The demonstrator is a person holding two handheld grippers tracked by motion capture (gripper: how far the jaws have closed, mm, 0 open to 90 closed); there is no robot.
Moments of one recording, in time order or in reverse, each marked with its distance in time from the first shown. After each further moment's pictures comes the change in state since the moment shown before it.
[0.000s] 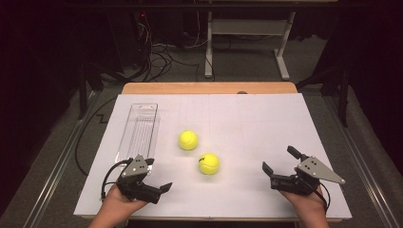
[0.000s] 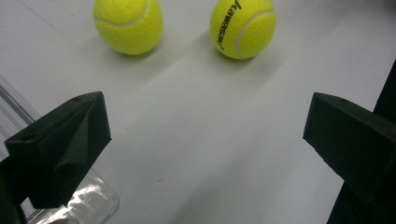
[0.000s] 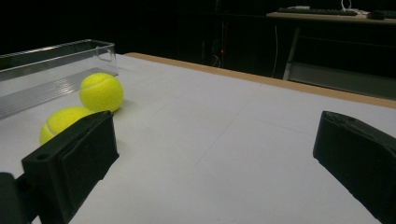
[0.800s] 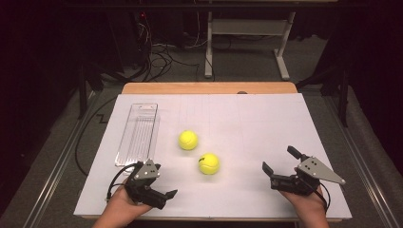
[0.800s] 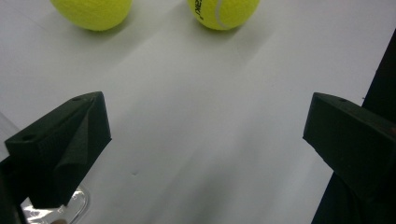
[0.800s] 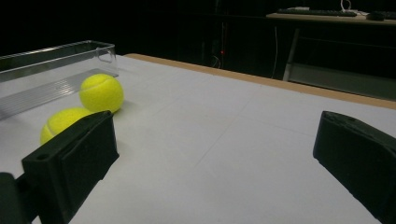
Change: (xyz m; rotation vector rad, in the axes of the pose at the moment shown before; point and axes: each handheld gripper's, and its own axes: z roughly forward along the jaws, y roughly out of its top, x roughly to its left) left arm -0.012 0.001 0.016 0.109 -0.033 0.038; right arm 0.000 0.000 -0.001 -0.001 0.001 0.001
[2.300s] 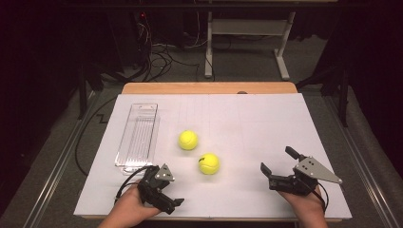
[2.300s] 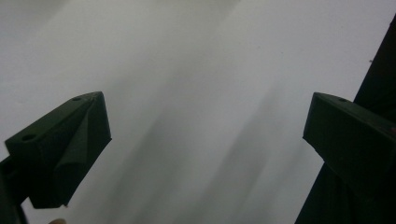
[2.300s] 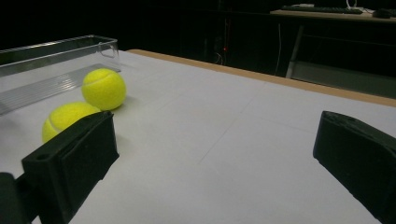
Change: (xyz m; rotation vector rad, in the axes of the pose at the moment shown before) left arm -0.012 0.010 0.032 0.213 -0.060 0.021; right arm 0.002 -0.002 0.003 0.012 0.006 -0.011
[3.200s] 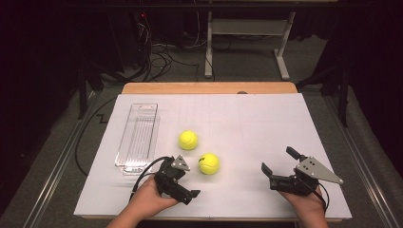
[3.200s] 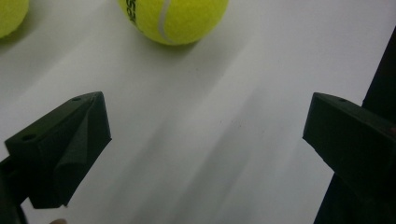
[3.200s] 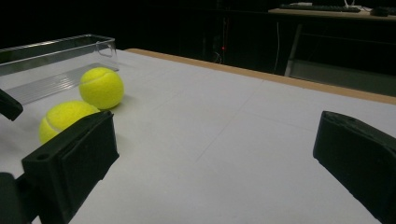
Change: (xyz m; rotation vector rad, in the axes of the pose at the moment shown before) left arm 0.000 0.046 0.016 -0.047 -0.060 -0.056; right arm -0.002 -0.002 -0.001 0.004 -0.003 0.005
